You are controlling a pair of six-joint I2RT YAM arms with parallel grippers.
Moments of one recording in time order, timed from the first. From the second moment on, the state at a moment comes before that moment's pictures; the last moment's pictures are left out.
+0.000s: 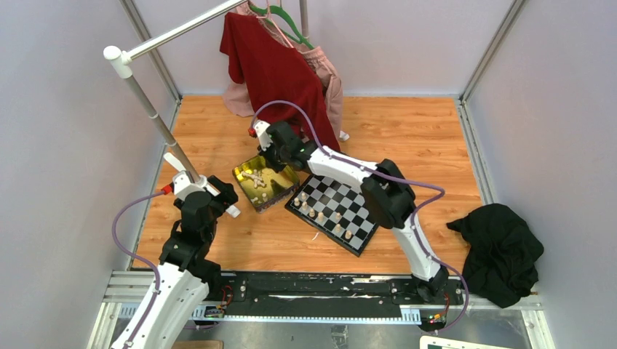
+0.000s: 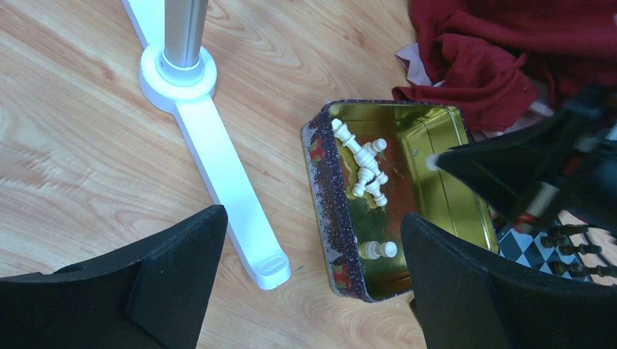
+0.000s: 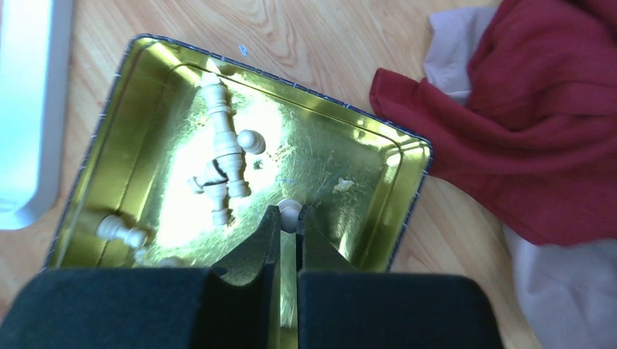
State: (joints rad) left arm -0.28 0.42 0.37 -0.34 -0.46 -0.67; right arm 0.87 2.28 1.89 -0.26 -0.10 -0.09
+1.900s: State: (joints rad) left arm -0.28 0.46 0.35 -0.31 -0.42 -0.67; right arm 0.94 1.72 1.12 -0.23 0.16 0.01
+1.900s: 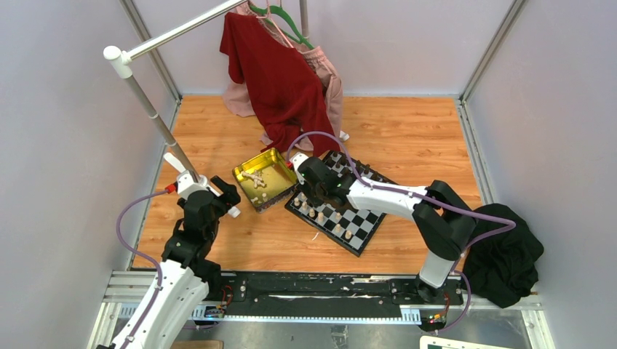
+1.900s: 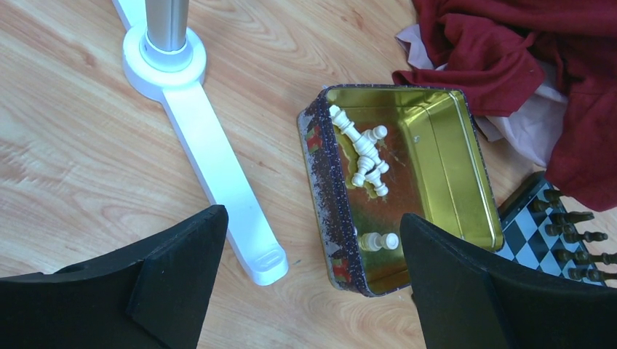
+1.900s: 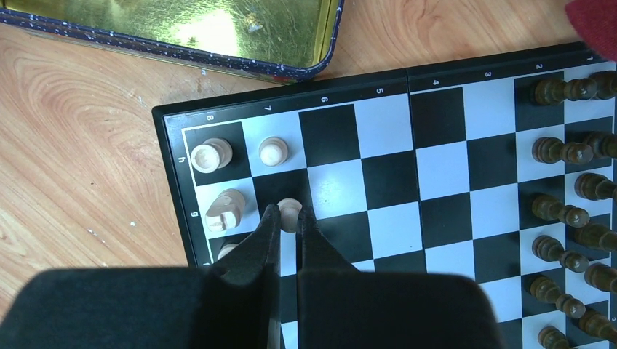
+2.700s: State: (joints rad) left arm -0.28 0.46 0.34 -0.30 -0.42 -0.67; right arm 0.94 1.76 1.12 -0.19 0.14 0.03
